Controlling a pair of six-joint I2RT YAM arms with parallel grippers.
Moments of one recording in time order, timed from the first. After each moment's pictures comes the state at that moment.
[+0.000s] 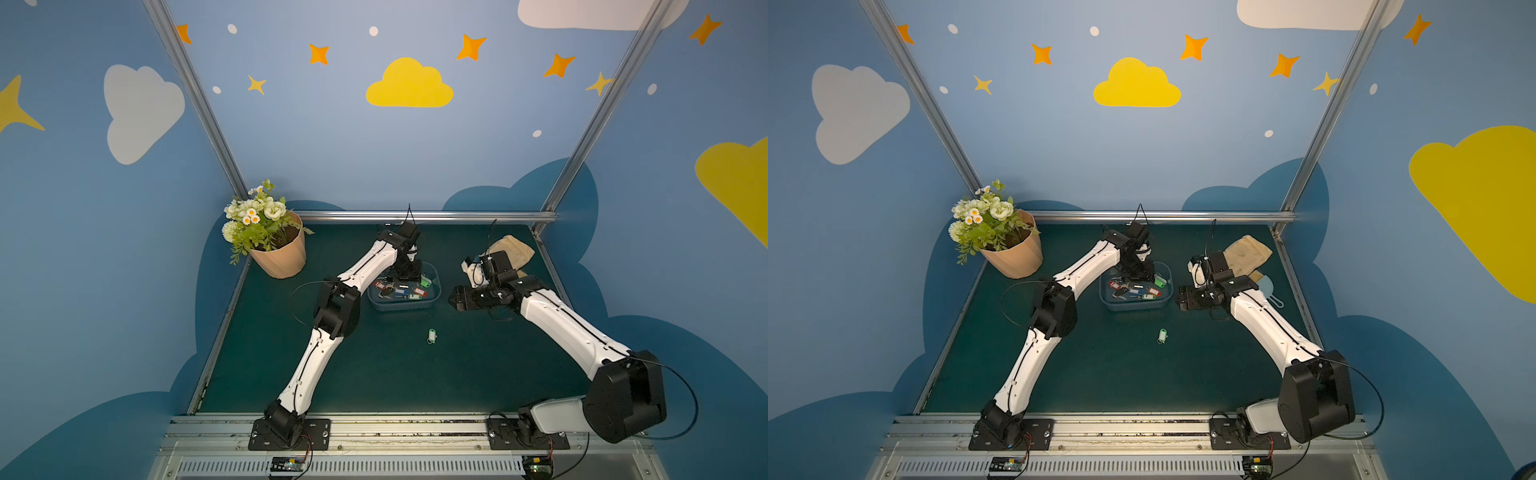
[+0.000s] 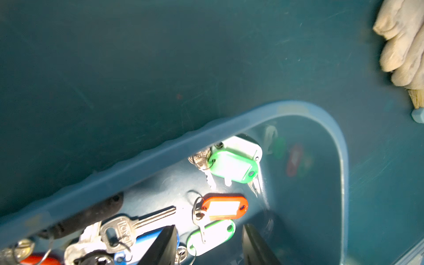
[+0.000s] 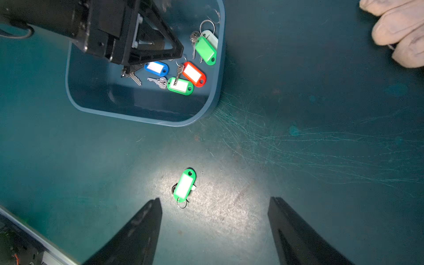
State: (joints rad) left arm -0.55 2.56 2.41 -1.11 0.26 -0.39; right arm 0.39 1.40 1.07 -0.69 -0.20 0.20
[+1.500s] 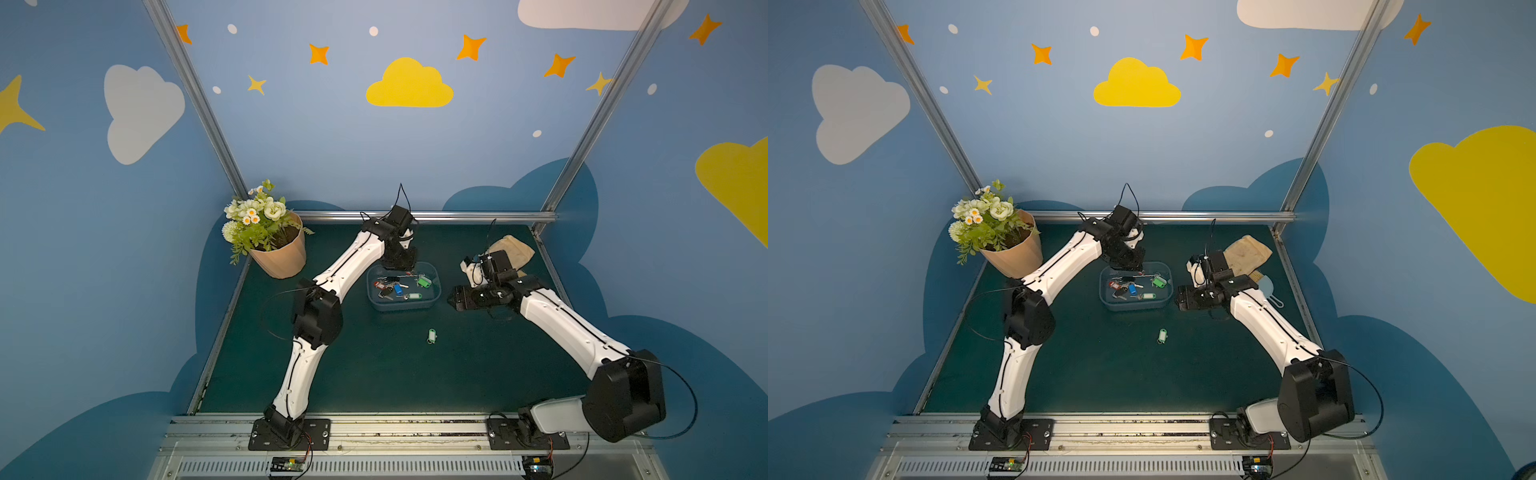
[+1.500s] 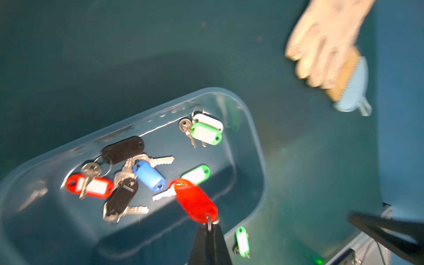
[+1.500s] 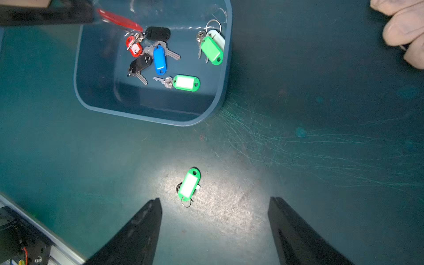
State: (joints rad) left arm -0.54 2.18 2.19 -1.11 0.26 -0.35; right arm 0.39 1.41 1.09 -0.69 -0.24 0.20
